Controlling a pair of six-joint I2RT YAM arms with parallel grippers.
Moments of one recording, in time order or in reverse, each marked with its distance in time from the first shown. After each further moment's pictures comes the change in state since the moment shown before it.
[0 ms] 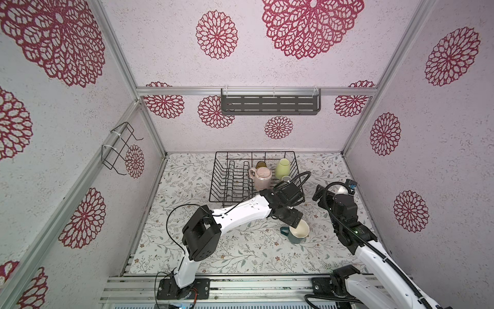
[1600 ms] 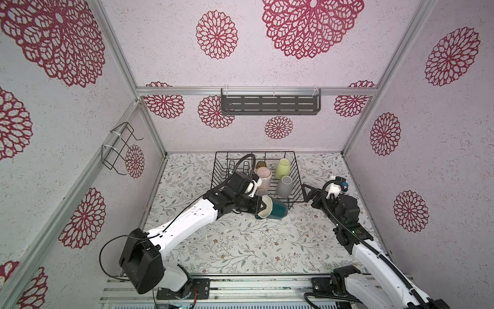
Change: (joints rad) left arm 0.357 -0.597 -0.560 0.279 0.401 -0.149; right arm -0.055 0.071 -0.084 0.354 -0.656 0.060
